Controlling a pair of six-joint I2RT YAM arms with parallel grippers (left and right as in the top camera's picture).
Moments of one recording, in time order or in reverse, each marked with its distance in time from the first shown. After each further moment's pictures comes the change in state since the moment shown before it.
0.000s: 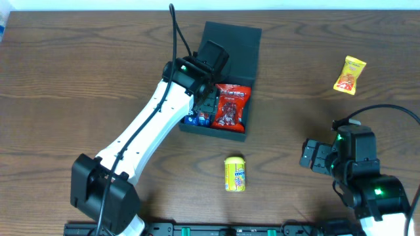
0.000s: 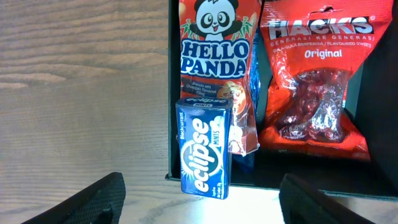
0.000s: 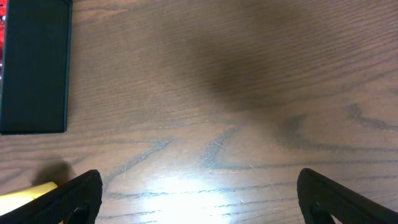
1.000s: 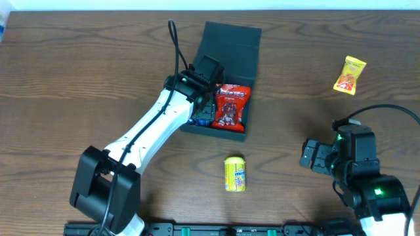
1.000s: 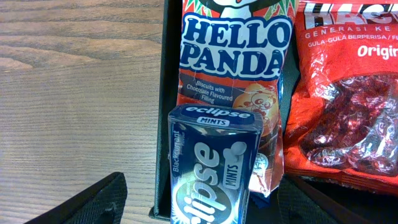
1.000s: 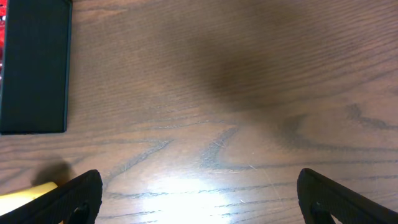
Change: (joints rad) left arm 0.021 0.000 -0.217 0.214 -0.003 -0.045; right arm 0.000 0.000 0.000 0.000 0.000 0.000
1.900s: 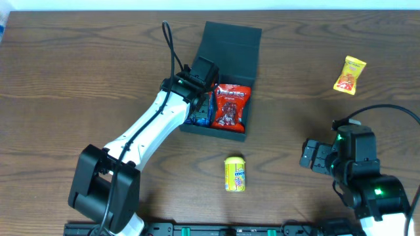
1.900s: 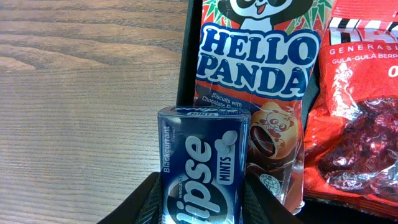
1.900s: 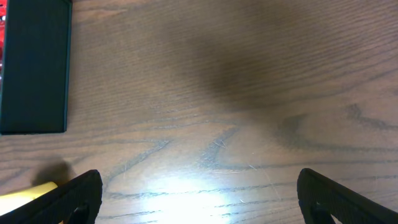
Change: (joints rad) left arm 0.025 -0.002 -0.055 0.078 -0.012 -0.016; right arm 0.000 0.000 0.000 0.000 0.000 0.000
